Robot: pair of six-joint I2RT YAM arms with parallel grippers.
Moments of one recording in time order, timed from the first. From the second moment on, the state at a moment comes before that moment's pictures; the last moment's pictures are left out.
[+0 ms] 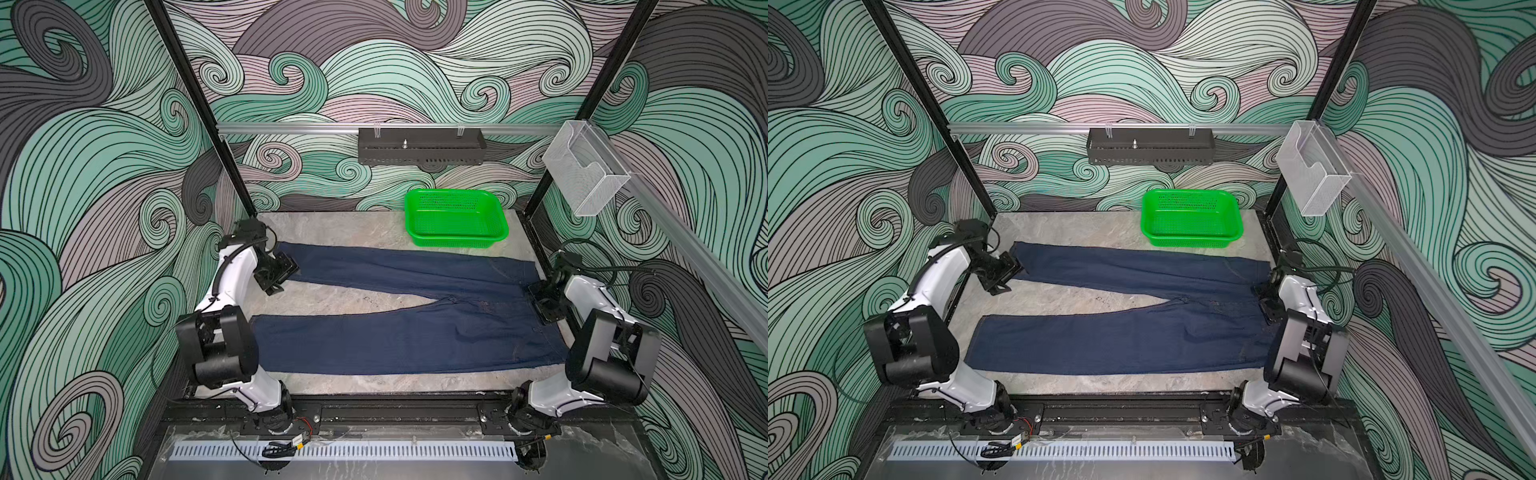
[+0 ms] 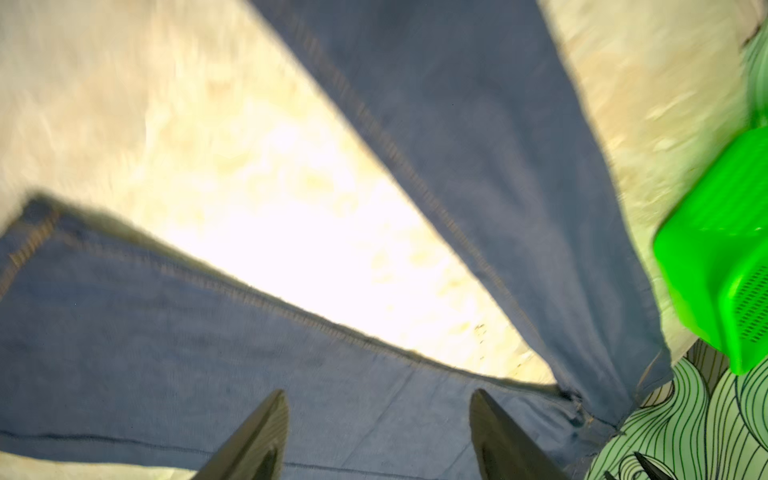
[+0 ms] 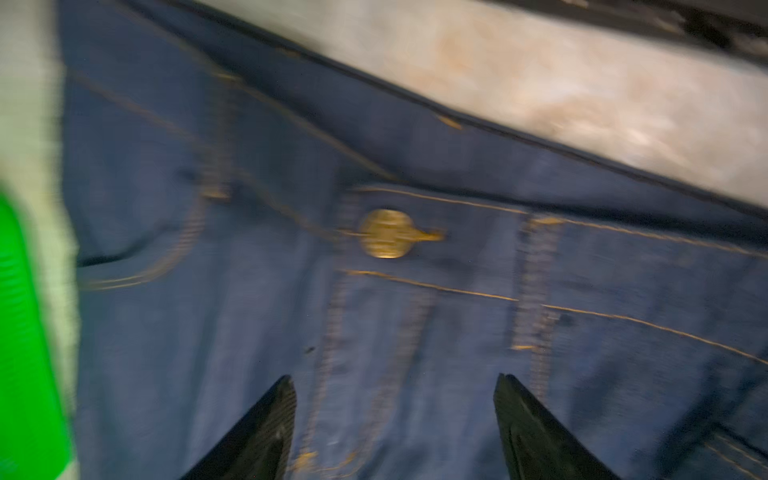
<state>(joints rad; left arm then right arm) 0.21 1.55 1.26 -1.07 0.31 -0.55 -0.40 1.53 0.96 -0.79 -0.04 0.85</state>
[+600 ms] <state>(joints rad) 0.26 1.36 0.80 -0.85 0.36 -0.67 -0.54 1.38 0.67 -0.75 -0.05 0.82</state>
